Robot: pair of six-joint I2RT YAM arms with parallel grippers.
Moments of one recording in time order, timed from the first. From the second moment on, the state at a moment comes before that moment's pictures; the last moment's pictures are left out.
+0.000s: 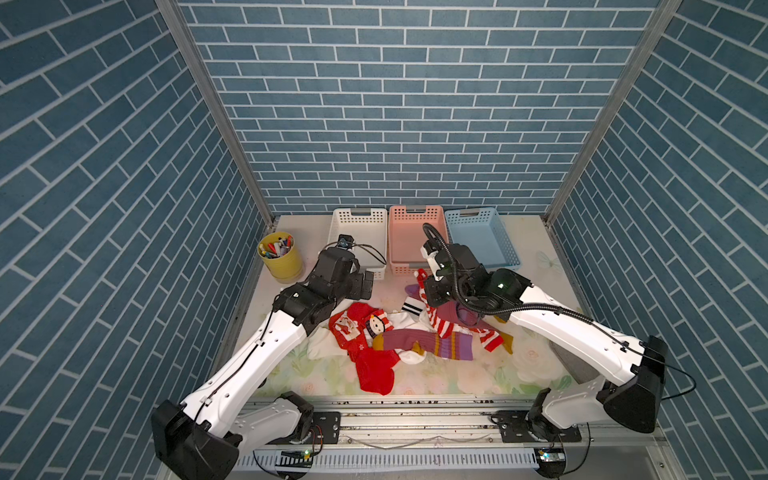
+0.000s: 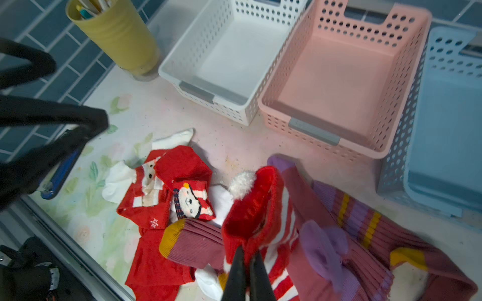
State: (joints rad) left arm -0.53 1.12 1.07 -0.64 -0.26 -0.22; right arm 0.94 1.41 1.38 -0.72 0.14 0.32
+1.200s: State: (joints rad) left arm -0.53 0.99 1.00 -0.65 -0.26 -0.27; right arm 0.66 2.09 2.39 -0.86 0.06 0.10
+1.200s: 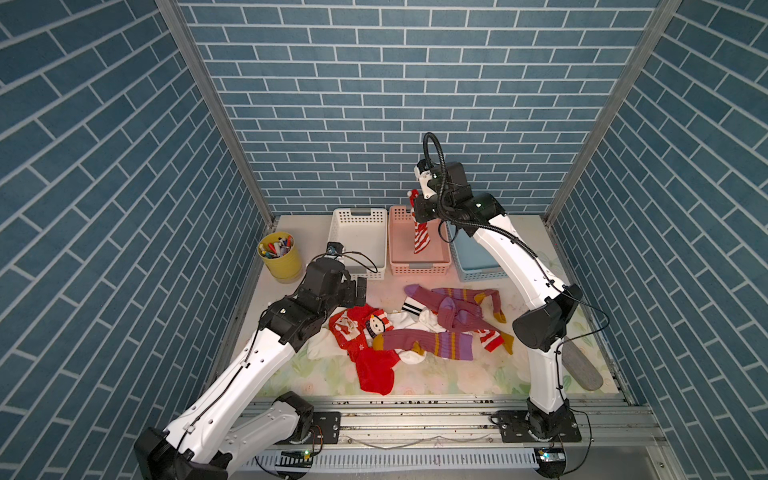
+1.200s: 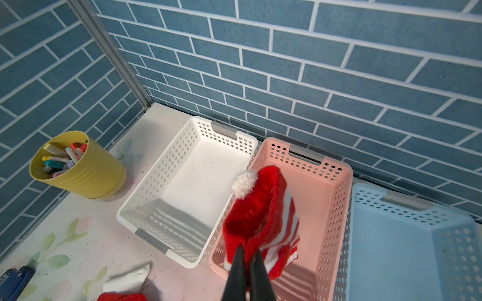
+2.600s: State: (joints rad) left arm -0.57 1.04 0.91 -0.60 -0.18 -0.34; right arm 0.60 1.80 1.71 -0.72 -0.01 0.18
